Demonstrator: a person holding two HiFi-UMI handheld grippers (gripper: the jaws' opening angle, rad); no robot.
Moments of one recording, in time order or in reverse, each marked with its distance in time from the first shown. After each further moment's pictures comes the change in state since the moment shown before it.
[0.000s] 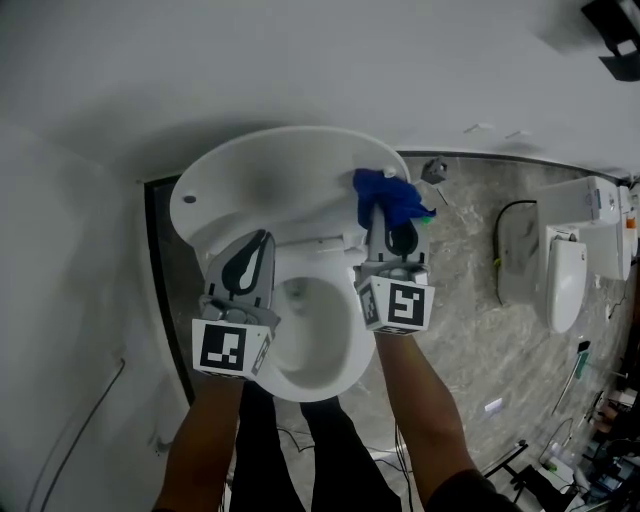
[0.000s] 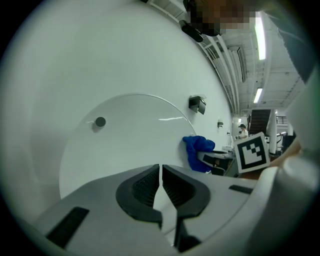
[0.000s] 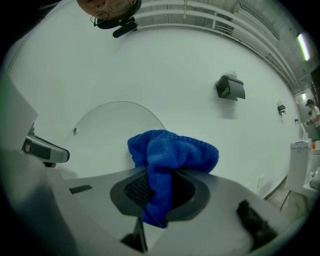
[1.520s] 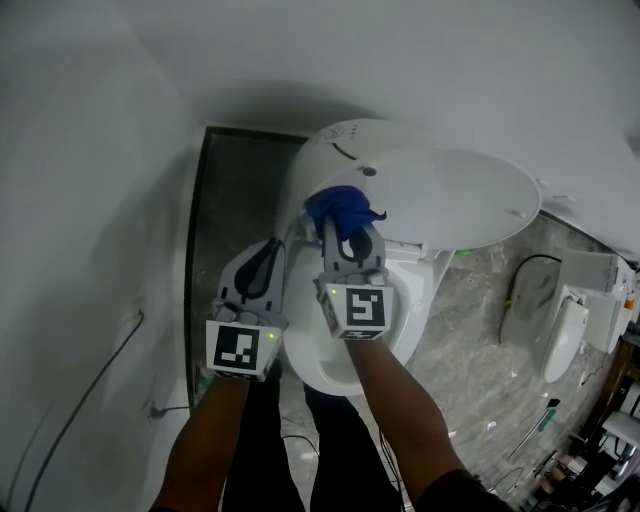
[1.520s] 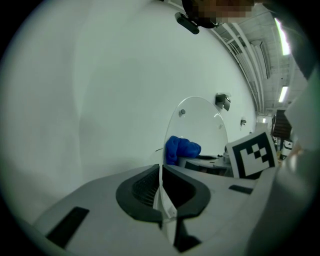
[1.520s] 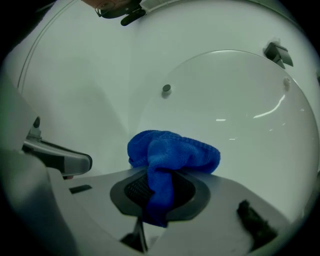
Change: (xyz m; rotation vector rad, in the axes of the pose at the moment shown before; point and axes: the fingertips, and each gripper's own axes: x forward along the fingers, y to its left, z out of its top) left arm -0.118 0.126 -0.062 -0.122 0.069 0.238; right arm 0.019 0.276 -0.059 0.007 0.165 0.393
